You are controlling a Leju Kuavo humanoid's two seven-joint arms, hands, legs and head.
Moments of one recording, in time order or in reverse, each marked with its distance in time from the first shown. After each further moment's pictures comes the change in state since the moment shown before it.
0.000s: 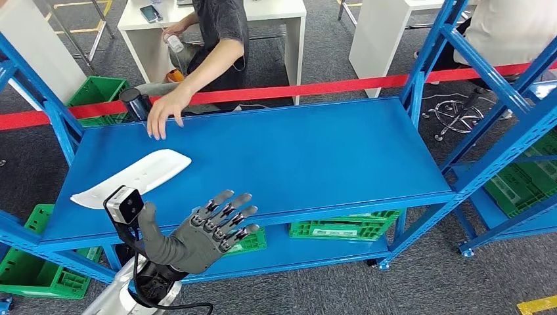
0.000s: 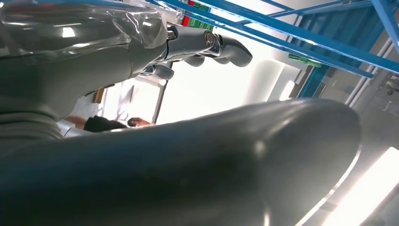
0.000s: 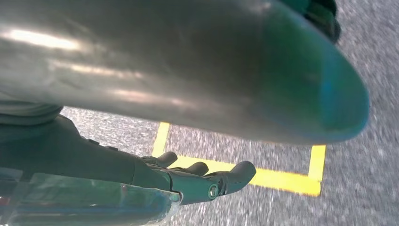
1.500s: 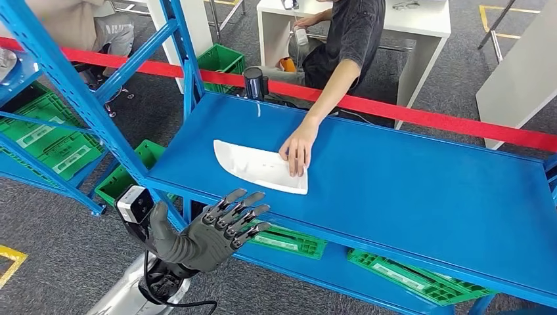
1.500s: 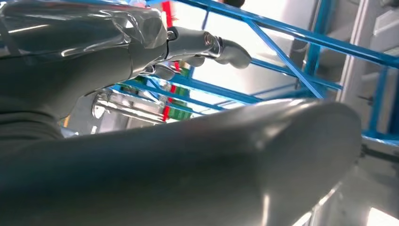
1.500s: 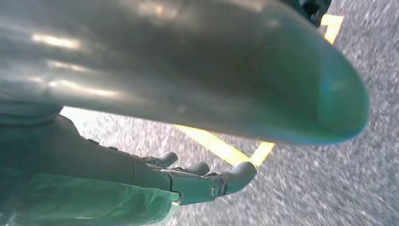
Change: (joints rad) left arm -0.026 -0.029 -0.023 0.017 -0.091 0.027 -0.069; right arm -0.009 -0.035 0.032 -0.001 -0.021 -0.044 -0.037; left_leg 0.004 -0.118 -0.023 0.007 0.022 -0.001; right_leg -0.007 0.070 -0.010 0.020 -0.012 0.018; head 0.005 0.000
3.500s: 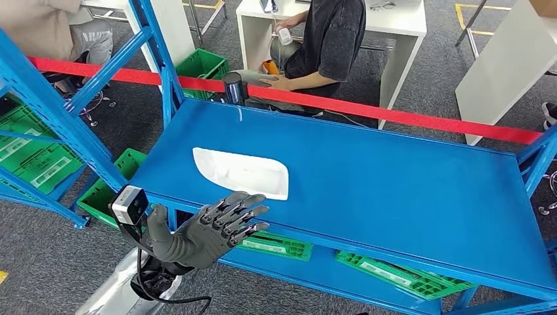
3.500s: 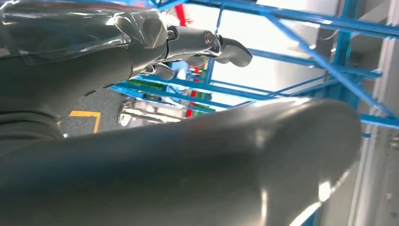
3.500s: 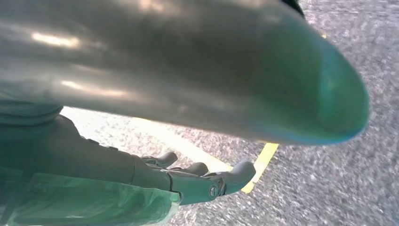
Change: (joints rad) left arm -0.018 0.034 0.009 -0.035 -0.097 0.023 0.003; right arm -0.040 0.078 -0.001 0.034 -0.035 0.021 0.041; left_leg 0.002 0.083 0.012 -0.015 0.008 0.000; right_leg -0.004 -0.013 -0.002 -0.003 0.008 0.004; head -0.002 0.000
